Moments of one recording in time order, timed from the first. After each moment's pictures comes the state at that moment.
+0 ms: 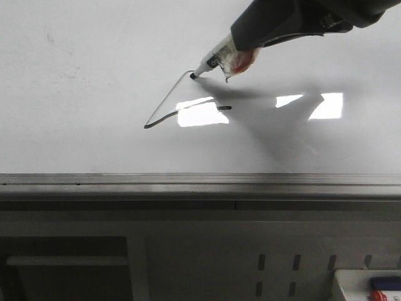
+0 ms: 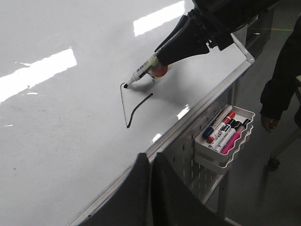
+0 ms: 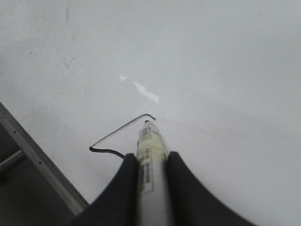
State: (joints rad) left arm -1.05 0.12 -0.40 0.32 0.56 -0.19; right arm 0.61 1.16 -0.73 0.86 0.11 -0.90
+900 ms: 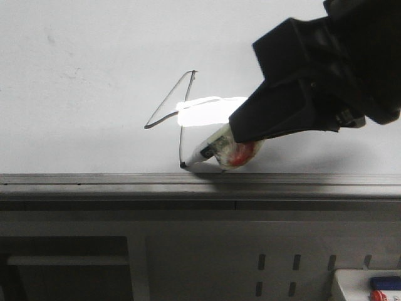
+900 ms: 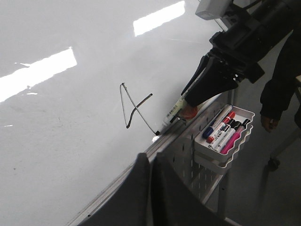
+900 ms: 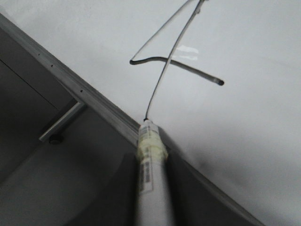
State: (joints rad) left arm -1.05 0.12 -0.40 0.32 0.56 -0.19; right arm 0.65 1.17 -0.59 1.02 0.20 -0.90
